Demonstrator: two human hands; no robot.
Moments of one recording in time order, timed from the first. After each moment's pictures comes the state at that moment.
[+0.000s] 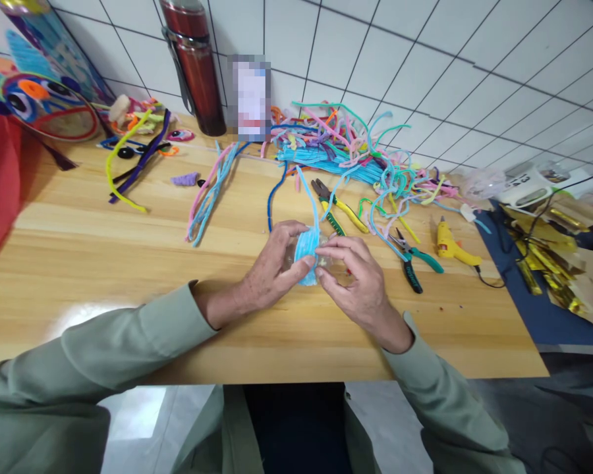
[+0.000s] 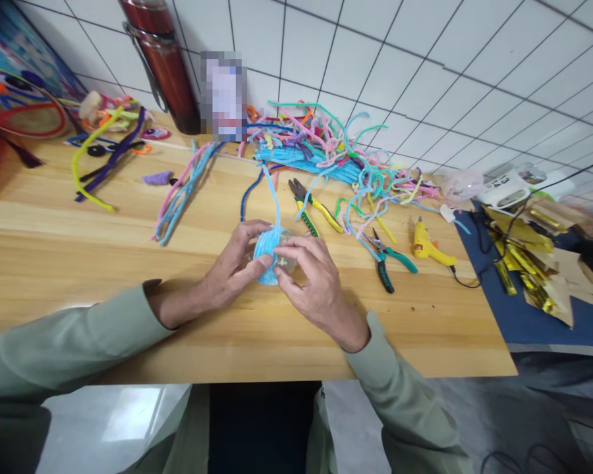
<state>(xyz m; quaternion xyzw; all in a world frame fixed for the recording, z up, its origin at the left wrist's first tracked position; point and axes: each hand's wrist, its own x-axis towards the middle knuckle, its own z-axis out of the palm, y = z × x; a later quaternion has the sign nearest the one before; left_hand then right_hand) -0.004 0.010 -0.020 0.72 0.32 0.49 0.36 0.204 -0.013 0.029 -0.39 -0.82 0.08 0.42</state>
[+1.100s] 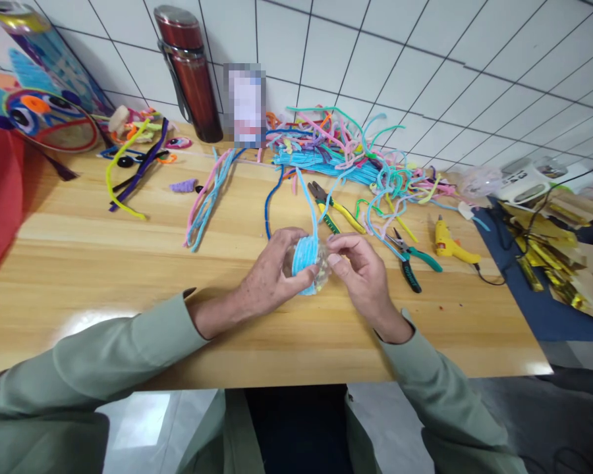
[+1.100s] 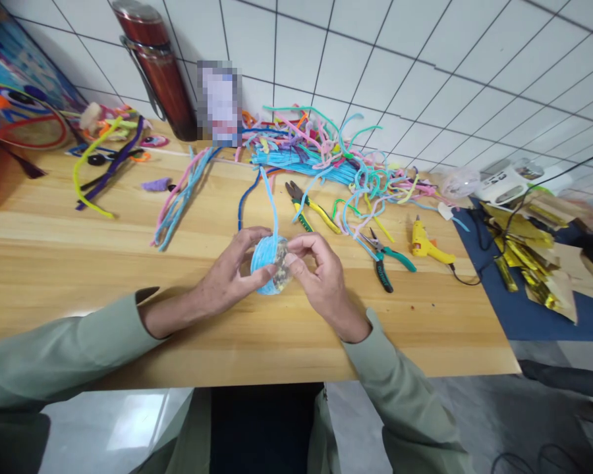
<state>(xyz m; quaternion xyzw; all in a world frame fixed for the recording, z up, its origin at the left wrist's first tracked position) -0.001 0.004 -0.004 0.72 0.37 0.44 0.39 0.210 -0.004 0.020 -0.42 -0.66 0.34 0.51</state>
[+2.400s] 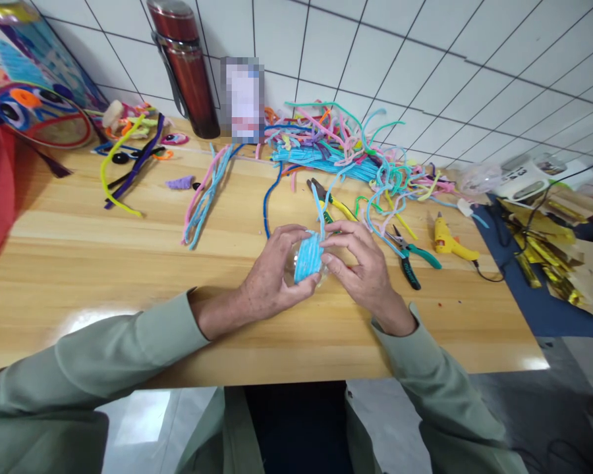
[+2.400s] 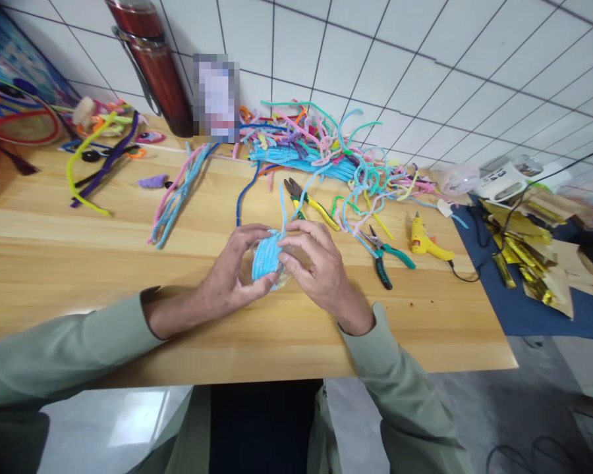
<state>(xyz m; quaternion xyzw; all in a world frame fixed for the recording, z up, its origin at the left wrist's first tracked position) 0.001 0.002 -0.004 0.78 0.31 0.48 0.24 0.222 0.008 0.032 -0.38 -0.81 0.14 0.42</state>
